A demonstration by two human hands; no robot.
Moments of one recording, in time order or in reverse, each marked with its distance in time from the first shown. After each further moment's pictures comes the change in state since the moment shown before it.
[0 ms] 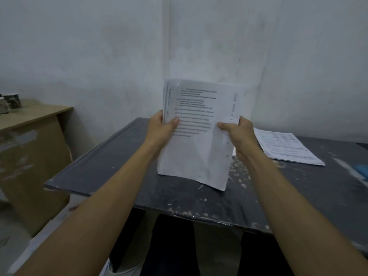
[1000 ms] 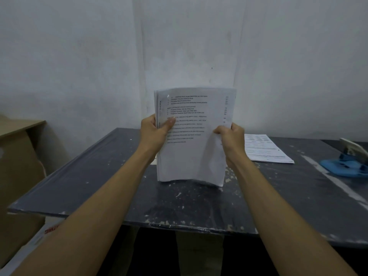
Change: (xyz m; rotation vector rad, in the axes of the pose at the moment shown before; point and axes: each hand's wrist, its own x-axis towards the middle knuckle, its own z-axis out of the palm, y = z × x) left_hand 0.007 0.013 0.056 -0.030 -0.050 0.148; right_hand -0.004 -0.007 -0.043 -0.013 0.178 -0.059
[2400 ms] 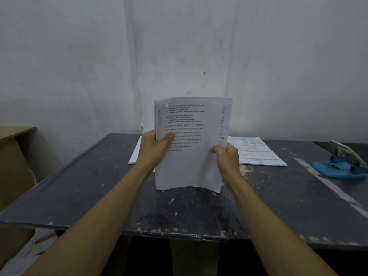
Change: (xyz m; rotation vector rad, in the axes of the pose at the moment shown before) left_hand -0.008 -0.029 0.011 0.049 -0.082 -0.045; right_hand -0.011 0.041 -0.019 -0.079 0.010 0.018
